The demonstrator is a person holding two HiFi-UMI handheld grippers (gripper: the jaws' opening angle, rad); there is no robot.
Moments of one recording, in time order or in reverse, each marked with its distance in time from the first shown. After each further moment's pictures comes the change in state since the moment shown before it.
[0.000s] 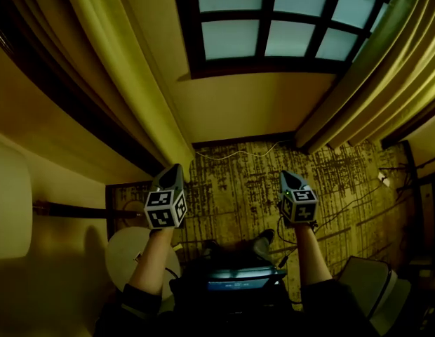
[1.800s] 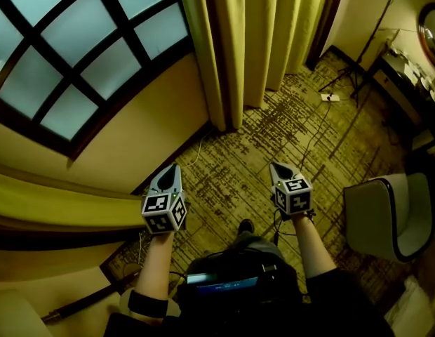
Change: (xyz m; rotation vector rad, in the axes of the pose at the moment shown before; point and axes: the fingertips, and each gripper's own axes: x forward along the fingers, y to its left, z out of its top) left arm 0.157 -0.447 0.026 0.273 0.059 -0.503; right arm -0.184 -0.337 -0.119 0.337 -0.047 -0.343
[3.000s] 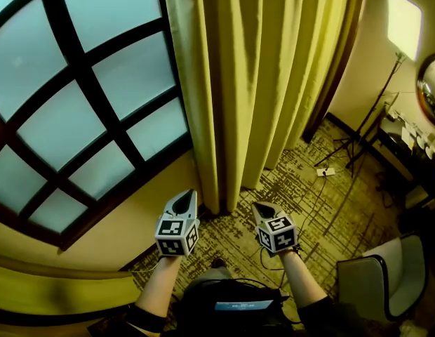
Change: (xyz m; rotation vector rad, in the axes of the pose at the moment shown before) left arm 0.270 0.024 0.217 0.054 -0.152 -0.150; right arm 0.201 -0.061 0.244 -0.112 -0.061 0.063
